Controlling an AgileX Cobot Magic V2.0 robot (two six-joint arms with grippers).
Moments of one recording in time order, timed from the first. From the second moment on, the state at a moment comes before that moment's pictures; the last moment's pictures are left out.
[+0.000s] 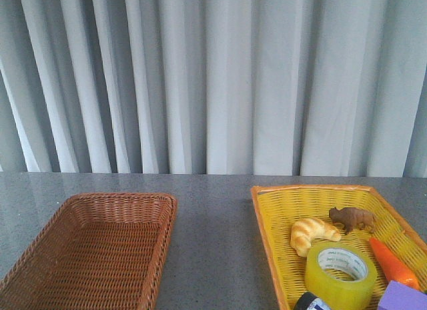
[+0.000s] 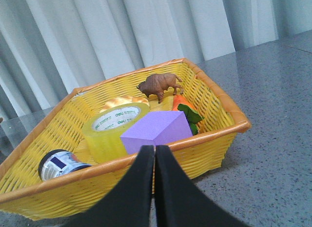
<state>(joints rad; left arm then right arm) -0.04 -0.01 0.02 -0.10 0.04 0.13 -0.06 0.00 0.03 -0.06 0.09 0.36</state>
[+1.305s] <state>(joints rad) -0.04 0.01 -0.27 -0.10 -0.05 -0.22 -0.06 0.47 -0.61 -0.11 0.22 0.20</state>
